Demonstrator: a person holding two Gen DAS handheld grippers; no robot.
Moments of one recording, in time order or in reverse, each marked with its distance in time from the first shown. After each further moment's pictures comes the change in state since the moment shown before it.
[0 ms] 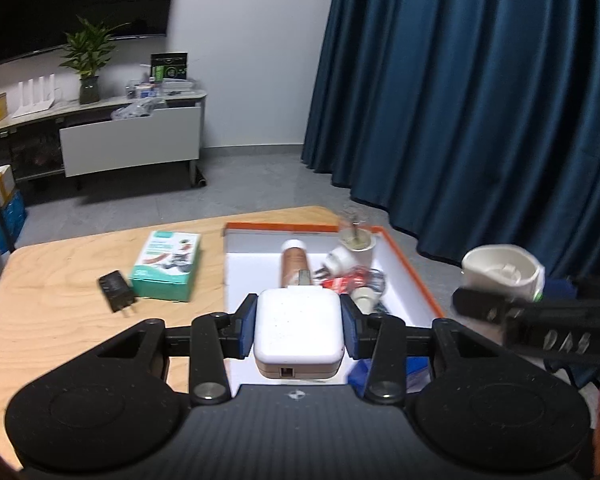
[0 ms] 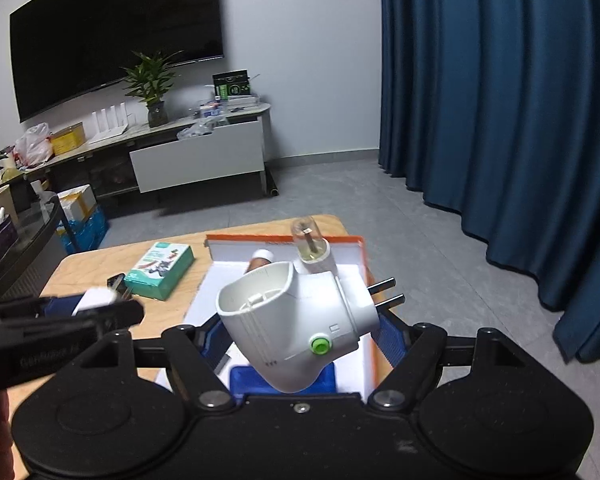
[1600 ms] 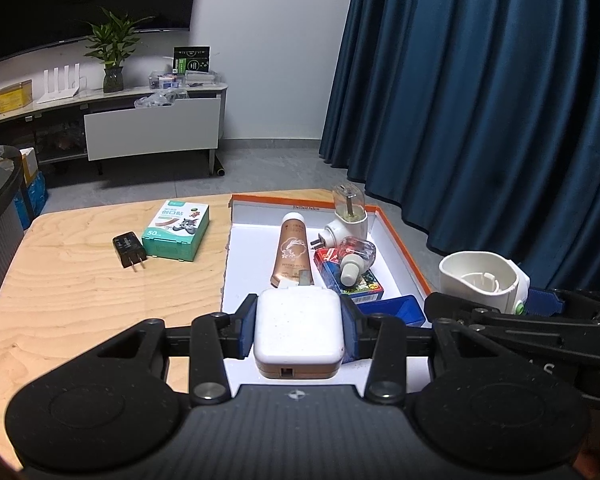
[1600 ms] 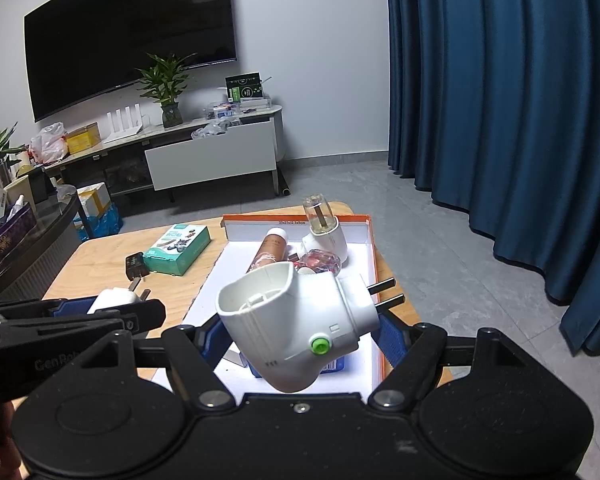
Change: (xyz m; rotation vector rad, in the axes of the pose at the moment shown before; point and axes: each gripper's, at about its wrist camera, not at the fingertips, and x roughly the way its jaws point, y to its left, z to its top) left arm -0.028 -0.023 -0.031 -0.044 0.001 0.071; right arm -0.030 -0.002 -0.029 -0.009 -0.017 0.046
